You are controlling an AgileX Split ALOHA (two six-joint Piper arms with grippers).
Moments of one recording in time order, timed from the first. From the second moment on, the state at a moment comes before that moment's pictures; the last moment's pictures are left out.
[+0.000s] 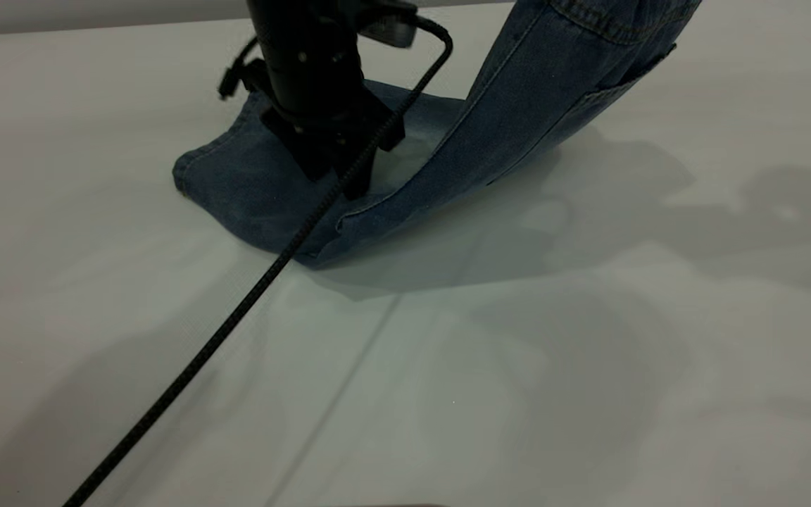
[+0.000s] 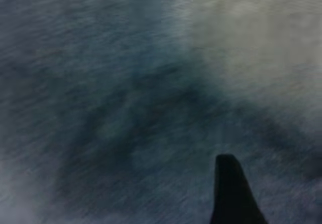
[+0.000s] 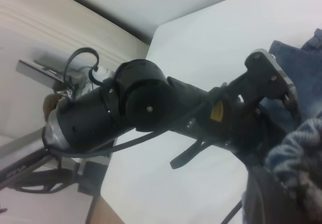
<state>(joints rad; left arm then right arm) -0.50 2.39 -1.72 -0.05 0.76 0.18 -0.07 1.65 -0.83 1.63 1.14 -1.25</state>
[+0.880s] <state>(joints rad) -0.46 2.15 -1.72 -0.19 0.74 0.34 0.06 1.65 -0.87 1.55 1.02 -1.33</state>
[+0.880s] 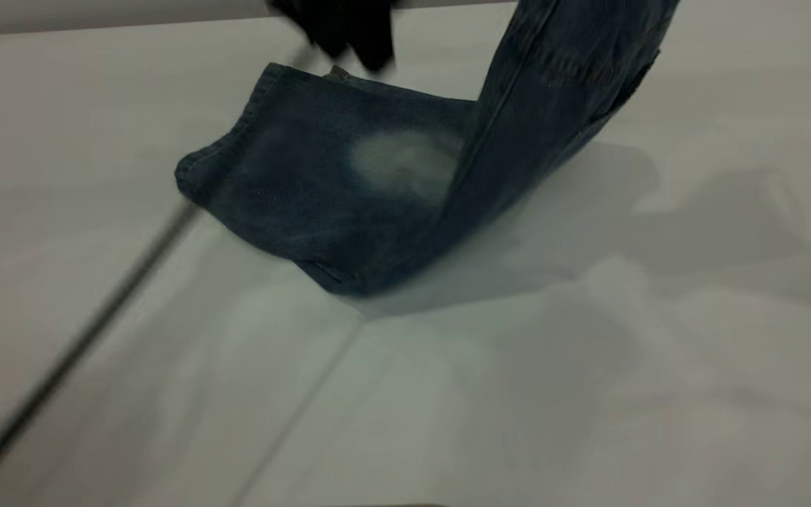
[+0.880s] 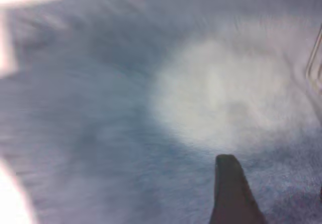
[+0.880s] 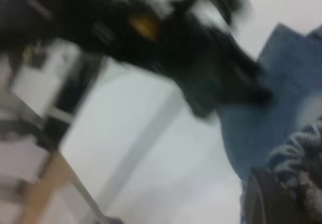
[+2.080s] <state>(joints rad) -0.32 1.59 -1.72 -0.17 0.85 0.32 0.58 2.13 -1.37 1.66 0.51 -1.28</state>
